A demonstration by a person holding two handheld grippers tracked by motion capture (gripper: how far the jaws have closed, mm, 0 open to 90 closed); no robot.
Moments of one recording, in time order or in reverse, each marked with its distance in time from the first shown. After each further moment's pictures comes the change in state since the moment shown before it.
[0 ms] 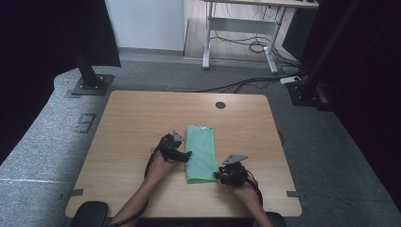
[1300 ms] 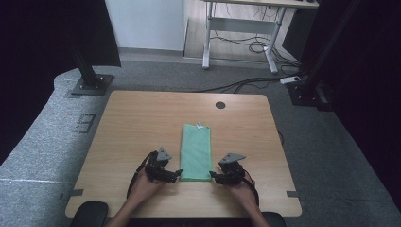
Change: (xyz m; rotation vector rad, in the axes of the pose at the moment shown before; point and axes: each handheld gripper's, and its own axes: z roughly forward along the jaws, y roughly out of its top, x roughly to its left) left arm -0.019 -0.057 -0.071 -0.035 -0.117 0.002; right arm 0.005 0.007 0.002 -0.048 -0.049 0.006
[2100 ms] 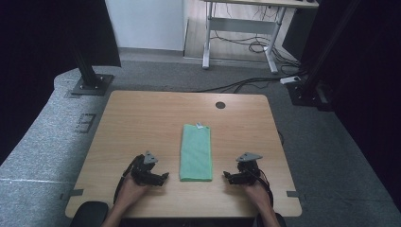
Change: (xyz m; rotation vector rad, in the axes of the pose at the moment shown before) left arm 0.024 -0.032 -0.012 0.055 0.078 -0.032; right arm -0.043 -0.030 -0.014 0.020 -0.092 0.073
